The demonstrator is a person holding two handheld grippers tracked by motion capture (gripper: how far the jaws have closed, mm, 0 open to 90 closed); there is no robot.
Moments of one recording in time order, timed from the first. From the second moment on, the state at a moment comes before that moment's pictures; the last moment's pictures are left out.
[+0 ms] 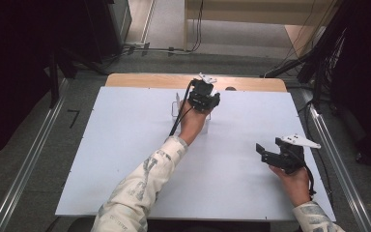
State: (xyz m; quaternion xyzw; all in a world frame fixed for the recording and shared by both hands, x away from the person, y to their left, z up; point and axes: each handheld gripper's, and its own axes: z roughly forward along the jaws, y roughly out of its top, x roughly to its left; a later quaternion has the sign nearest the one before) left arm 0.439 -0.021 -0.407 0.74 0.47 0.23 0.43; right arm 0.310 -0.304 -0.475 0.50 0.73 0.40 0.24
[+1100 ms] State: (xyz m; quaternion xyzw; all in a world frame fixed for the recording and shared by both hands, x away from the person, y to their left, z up) left arm 0.439 -0.020 -0.407 0.74 0.47 0.24 0.42; right arm 0.310 -0.305 -0.475 0.50 0.73 0.40 0.24
